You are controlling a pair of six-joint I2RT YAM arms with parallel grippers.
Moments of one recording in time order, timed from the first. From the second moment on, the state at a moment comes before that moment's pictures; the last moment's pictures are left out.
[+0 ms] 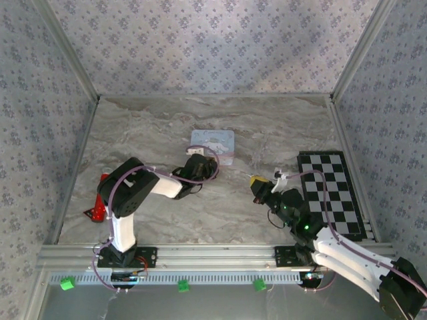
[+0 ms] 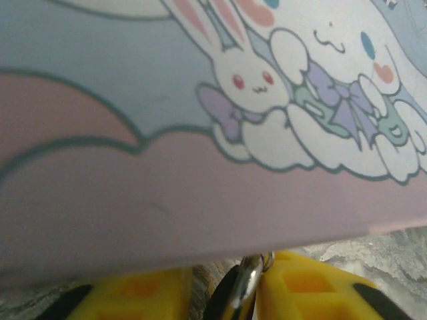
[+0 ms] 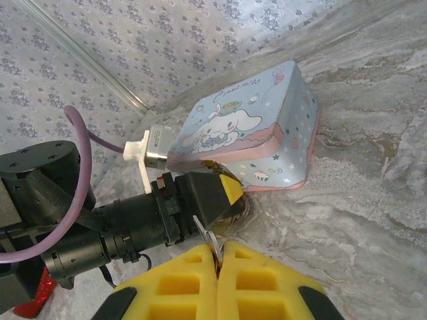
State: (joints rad) left arm -0.77 1.89 0.76 0.55 -0.11 -0.81; right arm 0.74 0.62 0.10 0.35 0.15 0.71
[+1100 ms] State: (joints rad) left arm -0.79 1.77 0.75 0.41 0.08 -1.25; right arm 0.85 1.20 0.22 0.55 0.12 1.28
